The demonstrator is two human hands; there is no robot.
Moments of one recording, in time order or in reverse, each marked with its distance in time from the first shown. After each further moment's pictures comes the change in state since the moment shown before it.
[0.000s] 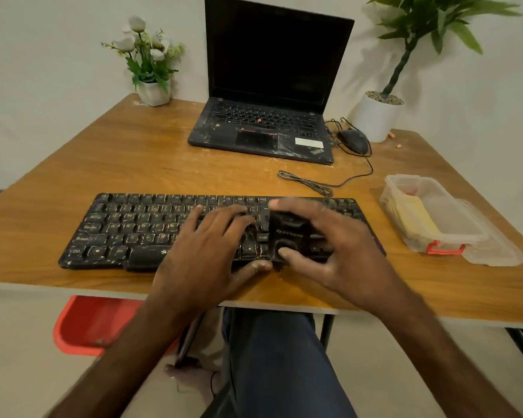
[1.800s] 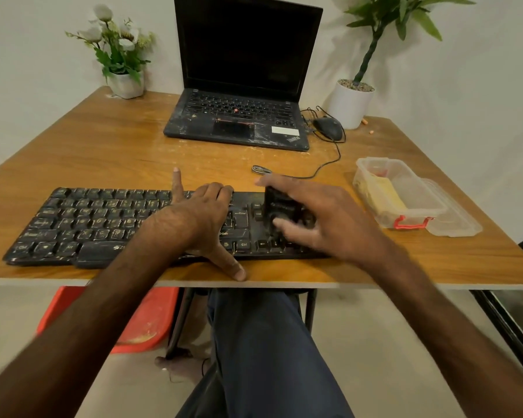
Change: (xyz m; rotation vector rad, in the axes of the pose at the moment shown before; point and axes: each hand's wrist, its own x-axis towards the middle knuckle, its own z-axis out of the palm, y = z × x) left_hand 0.055 0.013 -0.040 0.186 -0.671 -0.104; right_hand 0.005 0.014 -0.023 -0.262 -0.110 -0.013
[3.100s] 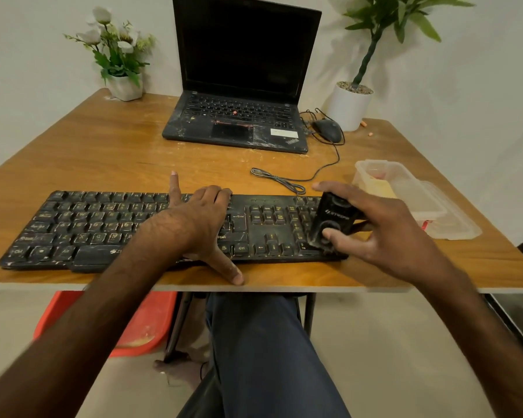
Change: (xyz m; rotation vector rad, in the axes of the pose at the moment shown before) left_hand -0.001 -0.001 0.000 0.006 0.000 0.012; right_hand -0.049 0.026 -0.034 0.158 0.042 0.172
